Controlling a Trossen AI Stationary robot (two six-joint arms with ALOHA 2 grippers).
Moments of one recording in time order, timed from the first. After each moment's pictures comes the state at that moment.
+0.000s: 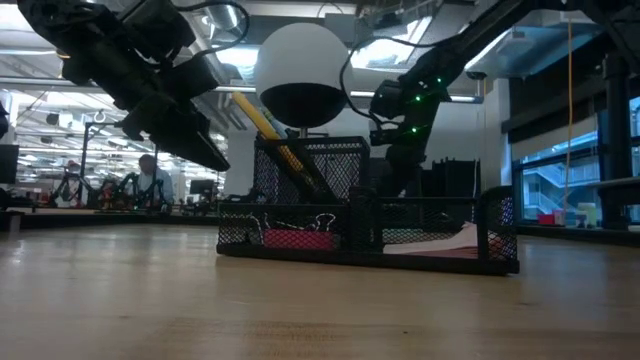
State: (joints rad) left arm 0.14 1.11 0.41 0.04 -0.11 0.12; right arm -0.73 1.89 1.42 -0.68 0.05 -0.41
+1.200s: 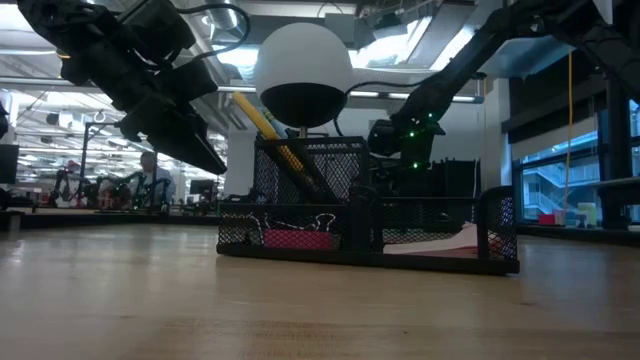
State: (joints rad) left arm 0.14 1.11 0.41 0.02 -0.11 0.10; right arm -0.77 2.07 1.41 -0.65 0.01 -0.68
